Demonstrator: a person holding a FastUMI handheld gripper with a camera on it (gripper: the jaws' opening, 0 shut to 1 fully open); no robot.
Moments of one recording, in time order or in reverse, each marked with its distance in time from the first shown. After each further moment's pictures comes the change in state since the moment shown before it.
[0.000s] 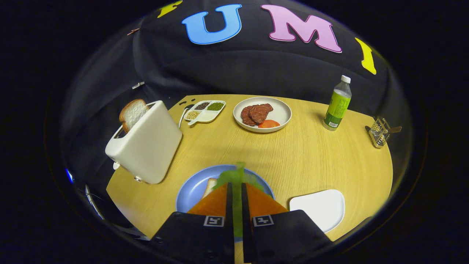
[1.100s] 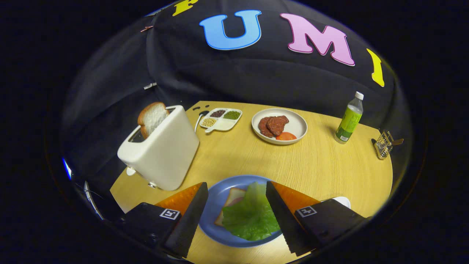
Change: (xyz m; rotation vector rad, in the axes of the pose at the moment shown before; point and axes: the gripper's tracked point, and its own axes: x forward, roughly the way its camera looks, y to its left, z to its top) arm -0.013 0.057 0.044 -0.056 -0.107 0.052
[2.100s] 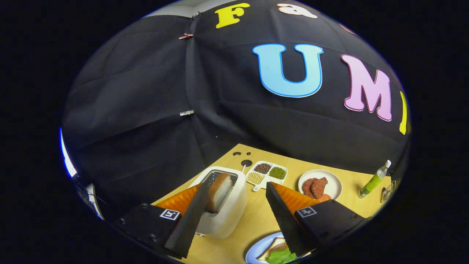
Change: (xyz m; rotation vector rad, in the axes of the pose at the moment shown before) arm 0.026 0.158 0.129 -0.165 -0.189 0.162
